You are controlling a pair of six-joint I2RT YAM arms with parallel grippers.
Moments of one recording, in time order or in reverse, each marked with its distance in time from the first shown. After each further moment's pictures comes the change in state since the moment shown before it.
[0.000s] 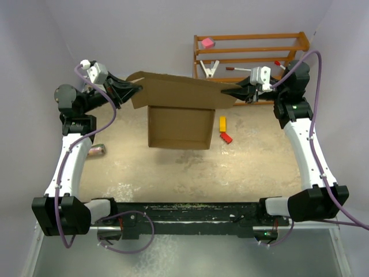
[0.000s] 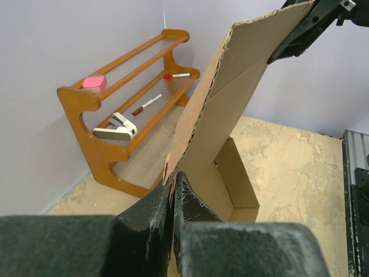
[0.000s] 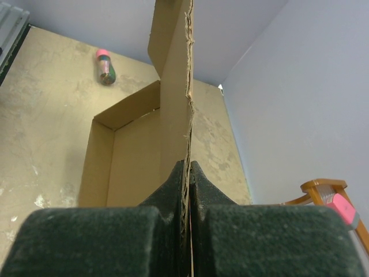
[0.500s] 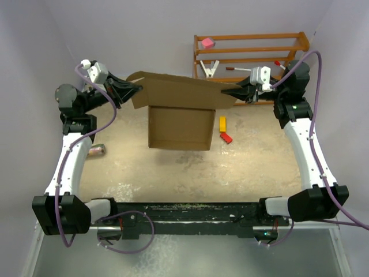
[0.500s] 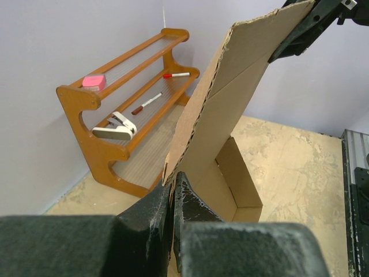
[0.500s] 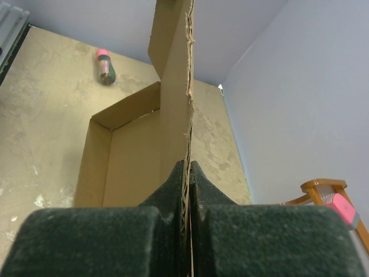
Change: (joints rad) left arm 0.000 0.008 0.000 0.005 0.003 -0.002; right arm 0.000 0.000 0.000 0.000 0.000 0.000
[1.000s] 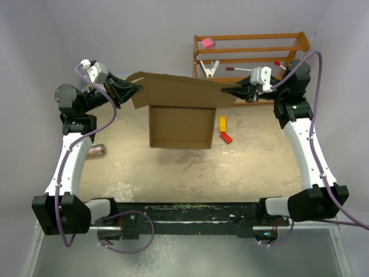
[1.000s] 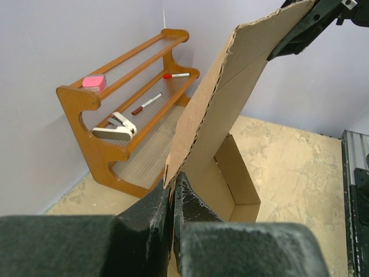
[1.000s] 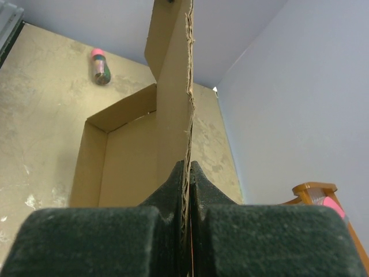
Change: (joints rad) left arm 0.000 0.000 0.000 0.003 0.000 -0.004; right arm 0.000 0.000 0.000 0.029 -0.001 0.000
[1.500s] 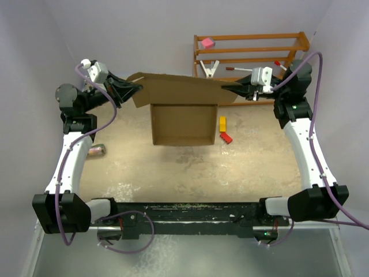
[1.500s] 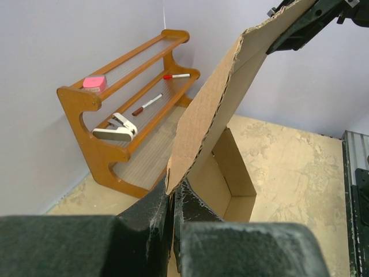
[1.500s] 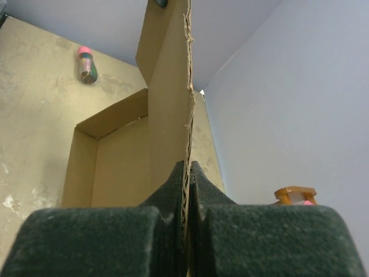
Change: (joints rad) left arm 0.000 0.012 0.000 0.016 0.001 -0.006; right arm 0.000 0.000 -0.002 0.070 0.011 0.000
